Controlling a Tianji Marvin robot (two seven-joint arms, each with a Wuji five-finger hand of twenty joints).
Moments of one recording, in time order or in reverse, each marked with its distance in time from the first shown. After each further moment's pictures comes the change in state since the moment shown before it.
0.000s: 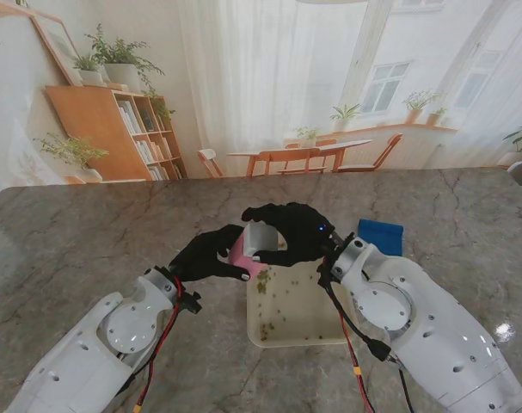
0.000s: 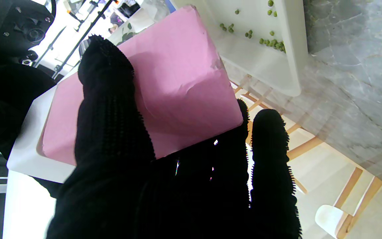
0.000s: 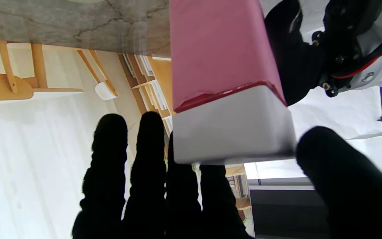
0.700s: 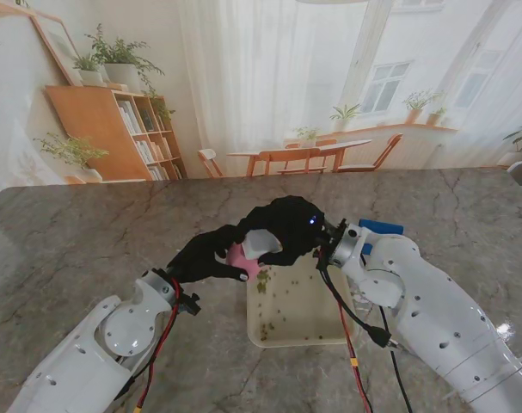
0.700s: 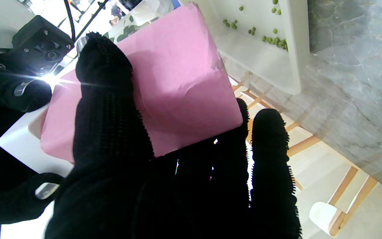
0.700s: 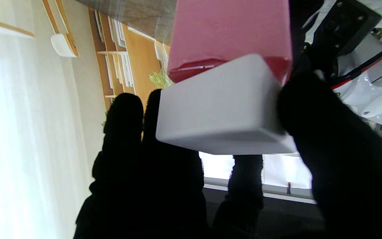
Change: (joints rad) left arm 0.024 -0.001 -0.019 -0.018 -0.024 0.002 0.003; right arm 0.135 0.009 -0.069 0.104 -0.225 -0.202 -0.214; left_hand -0.006 -0.014 0.000 0.000 0.012 0.000 0.011 -0.022 0.009 0.000 0.000 0.001 0.009 0.000 0.002 0.002 0.004 0.001 0.000 0.011; right_hand 0.243 -0.378 0.103 -0.269 0.018 -0.486 0.550 -0.224 0.270 -0.067 0.001 -0.048 0.297 -0.071 -0.157 -0.049 0.270 -0.140 -0.089 -0.266
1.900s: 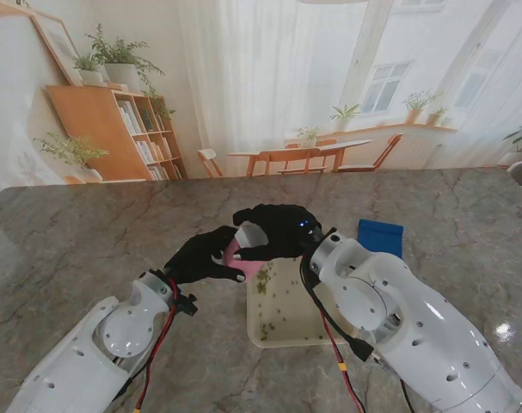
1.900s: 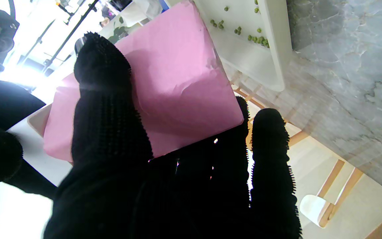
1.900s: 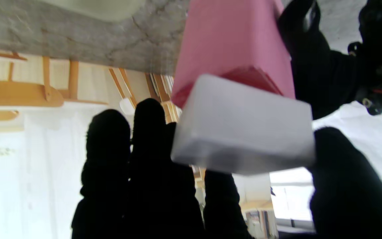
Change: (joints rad) left arm 0.013 0.002 -0.016 -0.007 0.034 0.025 0.003; right arm -0.105 0.003 -0.031 -0.259 0.164 0.531 0.402; left_hand -0.007 0.000 0.000 0.000 0.000 0.001 0.011 -0.002 0.015 -0.001 0.000 0.009 0.012 0.000 0.012 0.013 0.002 0.000 0.000 0.001; right_hand -0.094 0.492 -0.516 0.284 0.017 0.428 -0.526 0.251 -0.205 0.137 -0.003 0.229 -0.144 0.094 0.490 0.266 -0.018 0.125 0.269 0.408
